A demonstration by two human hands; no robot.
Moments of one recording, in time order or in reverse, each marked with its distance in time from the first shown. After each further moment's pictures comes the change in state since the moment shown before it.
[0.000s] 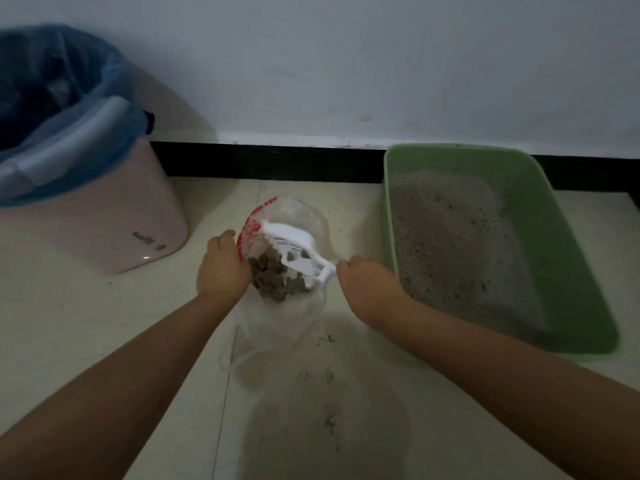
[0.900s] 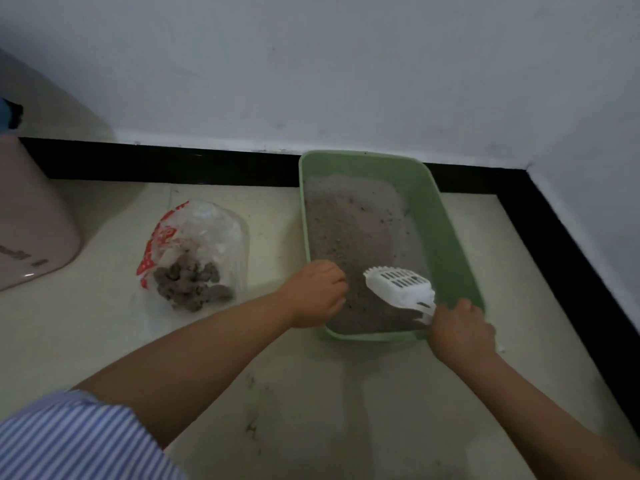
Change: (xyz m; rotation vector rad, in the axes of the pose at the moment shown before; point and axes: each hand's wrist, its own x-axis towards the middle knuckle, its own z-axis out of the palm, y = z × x) left_hand -0.064 0.146 0.081 0.432 -0.222 1.367; right_hand -0.137 0.128 0.031 -0.022 -0.195 0.885
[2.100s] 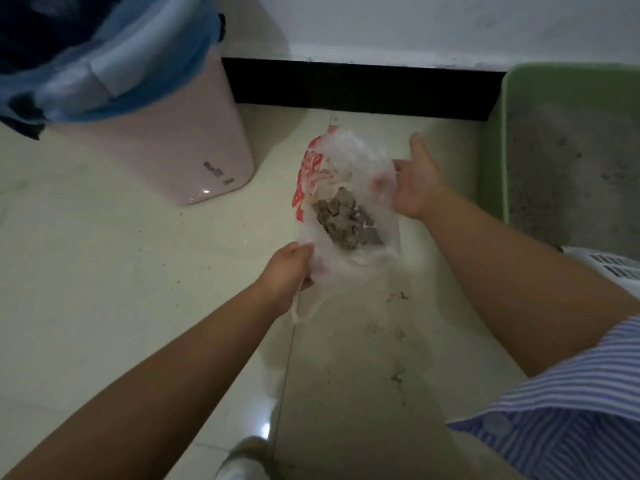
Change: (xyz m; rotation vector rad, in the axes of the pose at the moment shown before) left_hand -0.196 -0.064 0.022 -1.615 0.414 -1.569; right_hand 0.057 -0.295 -0.045 1.887 -1.062 -0.309
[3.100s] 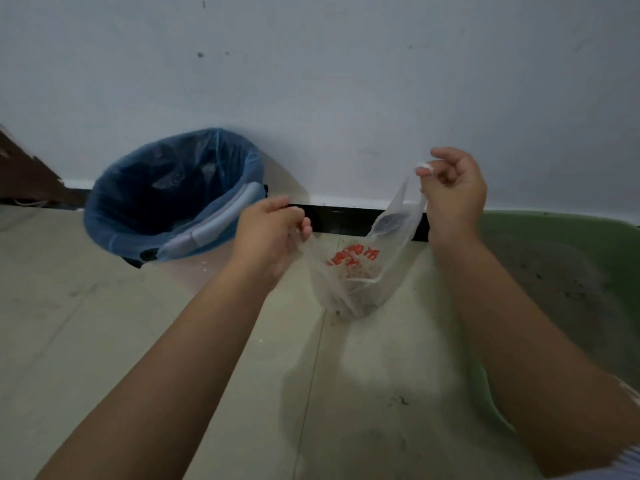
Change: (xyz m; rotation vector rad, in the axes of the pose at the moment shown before) left_hand -0.098 0.185 -0.010 -0.436 0.128 0.555; right_hand -0.106 -0.106 0.070 -0.268 0.263 -1.181
